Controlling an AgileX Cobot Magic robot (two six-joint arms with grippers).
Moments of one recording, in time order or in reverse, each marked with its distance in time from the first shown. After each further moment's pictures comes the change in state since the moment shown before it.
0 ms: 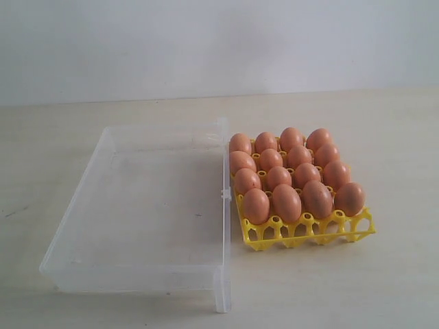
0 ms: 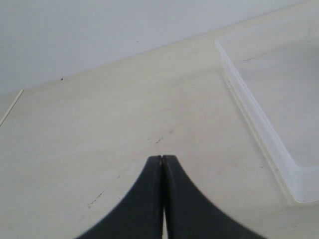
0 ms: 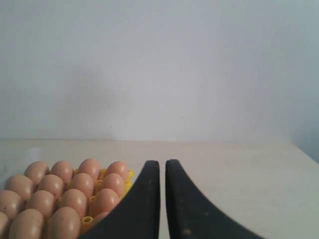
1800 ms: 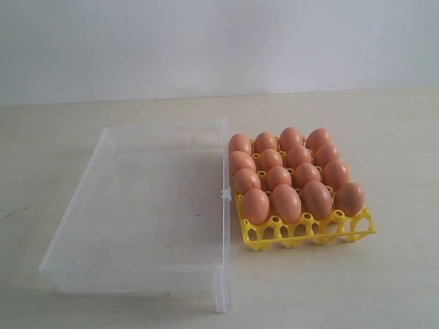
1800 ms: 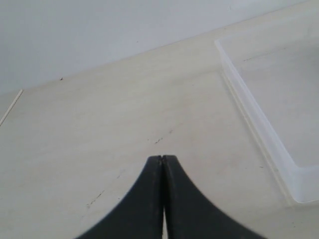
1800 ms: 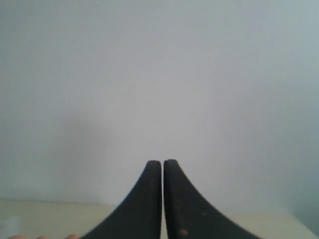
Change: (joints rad) left arm 0.000 0.000 0.000 0.000 0.000 0.000; right arm 0.291 0.434 -0.035 0.469 -0.662 -0.534
